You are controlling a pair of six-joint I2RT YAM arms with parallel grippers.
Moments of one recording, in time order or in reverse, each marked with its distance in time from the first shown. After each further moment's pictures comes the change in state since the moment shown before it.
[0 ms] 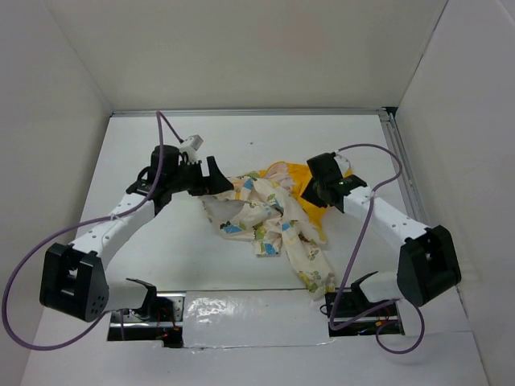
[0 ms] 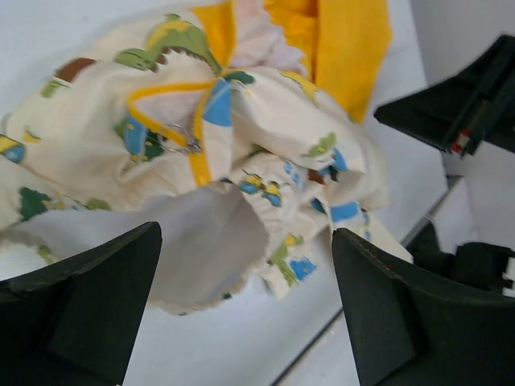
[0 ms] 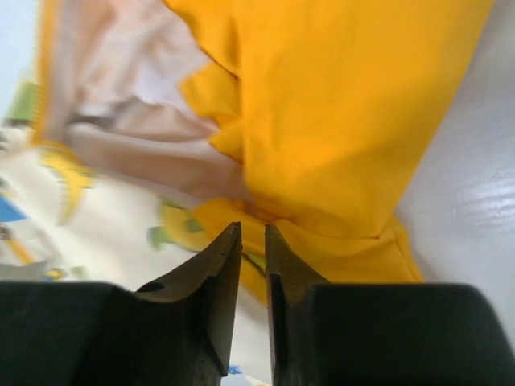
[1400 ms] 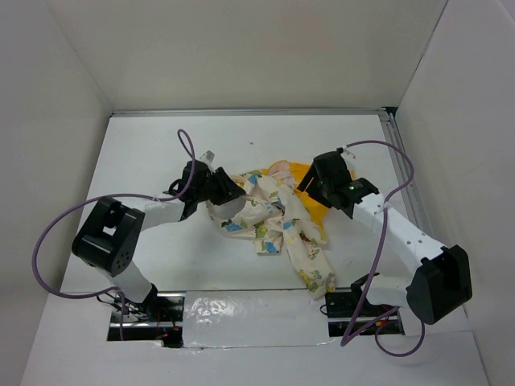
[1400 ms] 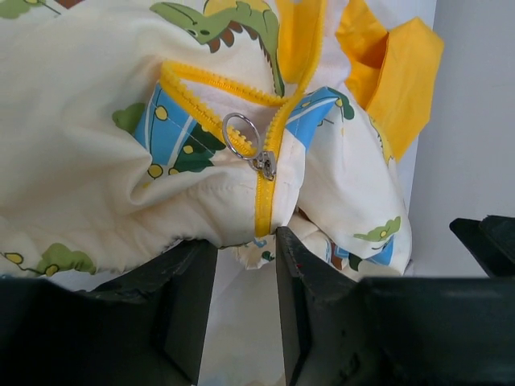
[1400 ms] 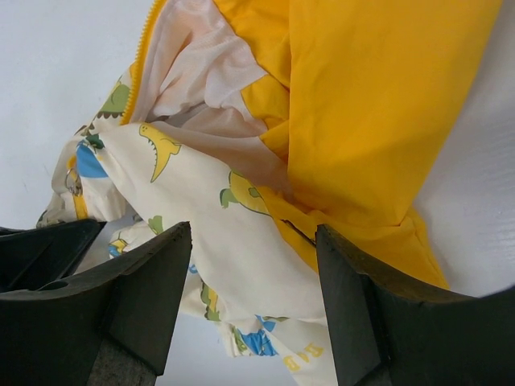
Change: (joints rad) left arm -0.126 0.319 -0.130 0.472 -0.151 -0.467; right arm 0.014 -0.143 0.030 -0.019 0.033 0.011
